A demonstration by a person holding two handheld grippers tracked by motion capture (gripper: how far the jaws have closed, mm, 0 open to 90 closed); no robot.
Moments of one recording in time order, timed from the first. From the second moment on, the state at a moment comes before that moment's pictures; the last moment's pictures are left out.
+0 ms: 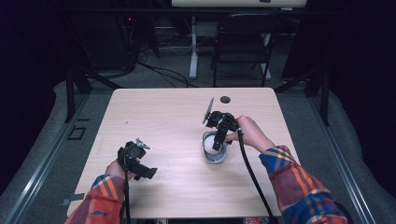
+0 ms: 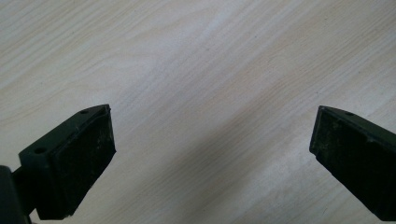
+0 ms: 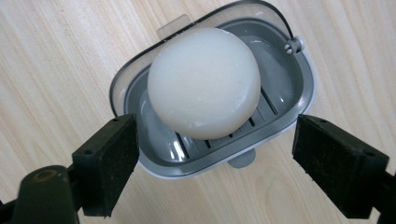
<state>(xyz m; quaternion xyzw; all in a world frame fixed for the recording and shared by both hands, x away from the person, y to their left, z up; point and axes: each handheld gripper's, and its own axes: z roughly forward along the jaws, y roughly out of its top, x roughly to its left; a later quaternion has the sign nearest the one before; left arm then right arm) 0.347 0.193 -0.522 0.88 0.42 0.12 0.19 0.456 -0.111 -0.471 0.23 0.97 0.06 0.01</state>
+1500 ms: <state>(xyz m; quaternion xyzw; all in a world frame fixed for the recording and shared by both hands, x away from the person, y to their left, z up) 0.346 0.193 -0.522 0.88 0.42 0.12 0.19 0.381 -0.247 -0.471 0.31 0.95 0.07 0.08</state>
